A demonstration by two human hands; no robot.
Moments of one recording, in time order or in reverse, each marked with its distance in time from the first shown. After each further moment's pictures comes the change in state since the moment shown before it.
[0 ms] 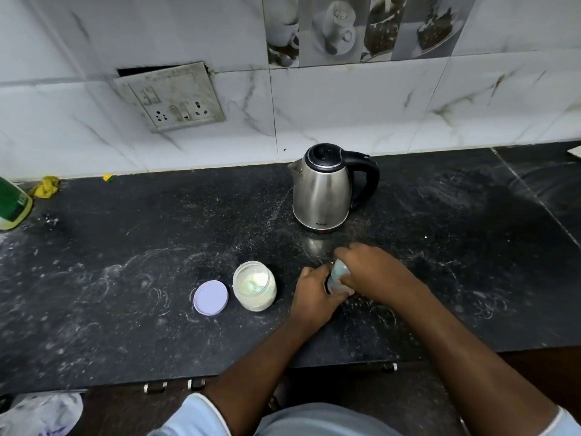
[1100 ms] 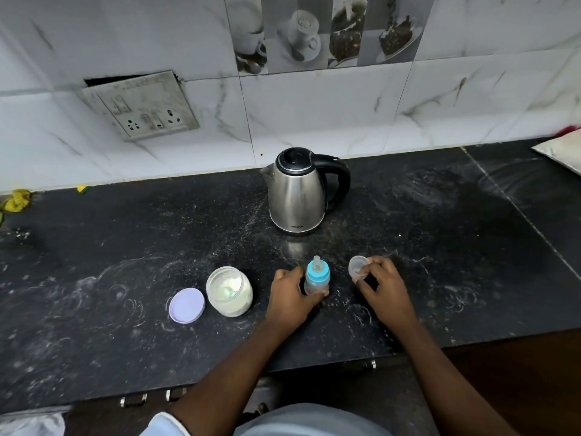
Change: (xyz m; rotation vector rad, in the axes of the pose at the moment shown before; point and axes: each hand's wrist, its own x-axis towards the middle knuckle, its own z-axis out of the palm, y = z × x) left_hand 0.000 0.010 -0.002 0.119 0.039 -0.058; right_hand -0.044 0.094 0.116 0.550 0.565 0.265
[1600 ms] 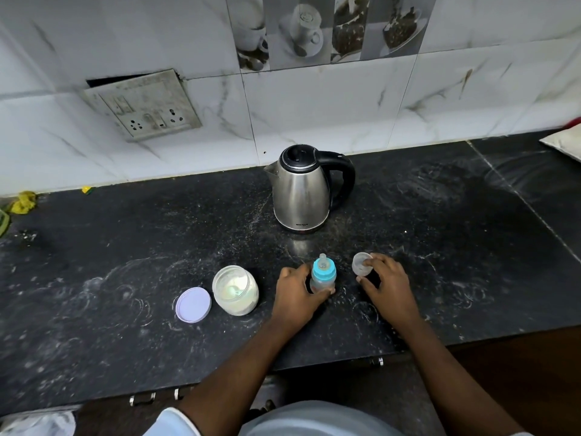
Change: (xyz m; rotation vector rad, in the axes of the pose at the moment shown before) left_hand 0.000 -0.001 -0.003 0.025 -0.014 0.030; right_hand 0.002 -0.004 0.007 -0.116 -0.052 0.074
